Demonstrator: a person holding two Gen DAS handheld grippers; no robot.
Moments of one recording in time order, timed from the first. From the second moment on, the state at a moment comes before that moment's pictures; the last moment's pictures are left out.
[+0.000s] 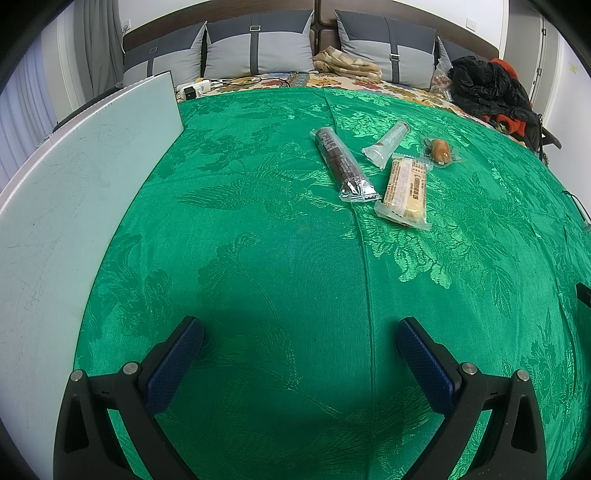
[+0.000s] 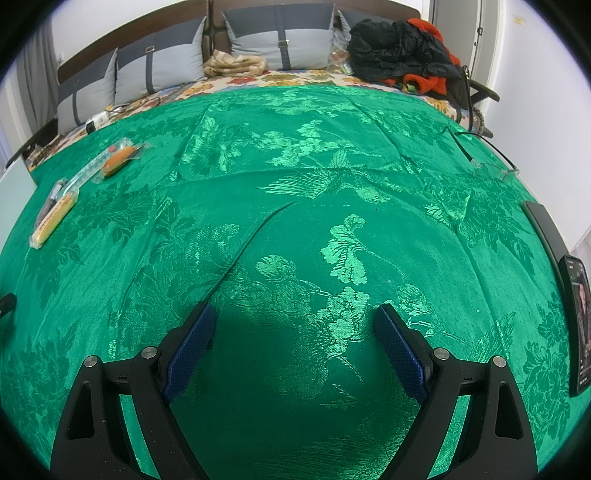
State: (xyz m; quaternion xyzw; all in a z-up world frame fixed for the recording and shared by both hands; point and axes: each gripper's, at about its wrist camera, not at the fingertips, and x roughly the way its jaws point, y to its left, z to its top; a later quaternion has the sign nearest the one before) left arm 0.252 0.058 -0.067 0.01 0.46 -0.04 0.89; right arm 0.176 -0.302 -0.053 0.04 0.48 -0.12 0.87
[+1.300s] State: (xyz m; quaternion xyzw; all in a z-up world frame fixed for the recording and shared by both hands) left arm 0.229 0.101 -0.048 -0.01 0.49 -0.04 0.87; right arm 0.176 -0.302 -0.054 0.04 0.48 -0.12 0.87
